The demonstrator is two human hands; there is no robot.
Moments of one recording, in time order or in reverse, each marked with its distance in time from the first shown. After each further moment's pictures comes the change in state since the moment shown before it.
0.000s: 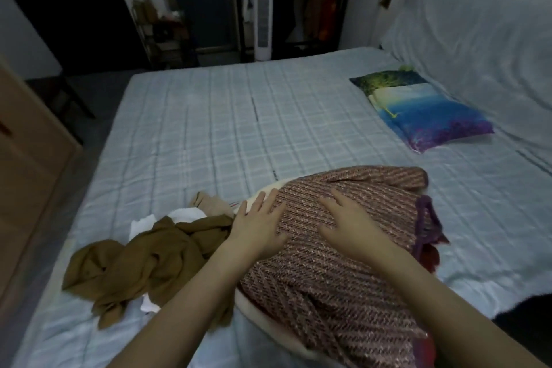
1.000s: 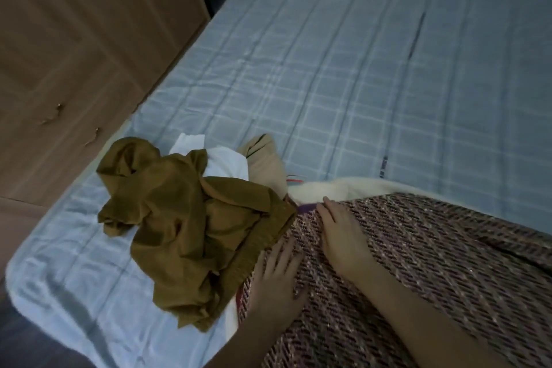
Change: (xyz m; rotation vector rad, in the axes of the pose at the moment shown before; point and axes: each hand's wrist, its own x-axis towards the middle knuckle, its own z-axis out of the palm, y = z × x) left_hand 0.158 -0.038 0.291 -0.369 -0.065 -0.651; right_hand 0.327 0.042 0.280 -0.110 -0.256 -0.646
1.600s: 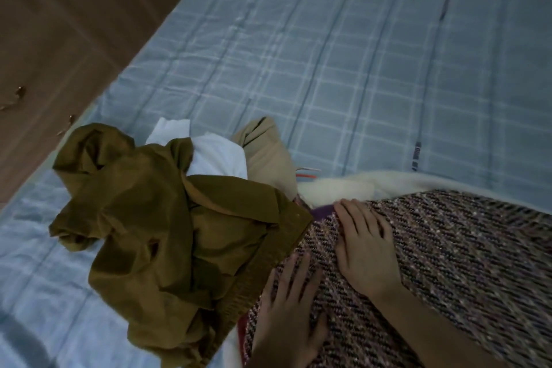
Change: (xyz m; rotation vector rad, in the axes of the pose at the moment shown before) left_hand 0.024 -0.020 0.066 0.046 0.221 0.102; right_hand 0.019 0.026 0.063 -0.202 0.199 0.014
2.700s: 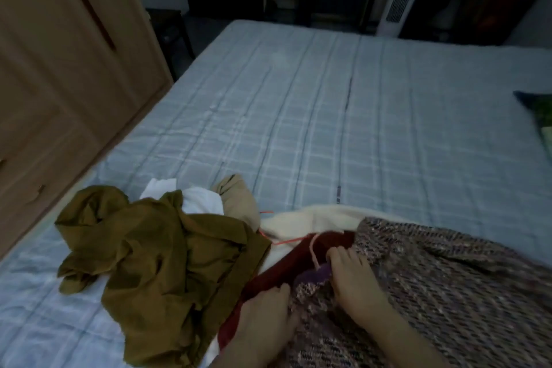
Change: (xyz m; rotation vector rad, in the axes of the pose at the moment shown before) left_hand -0.020 0.045 -0.144 -0.181 -0.168 0.047; right_hand -0.085 0.004 -0.122 -0.116 0.040 0.059
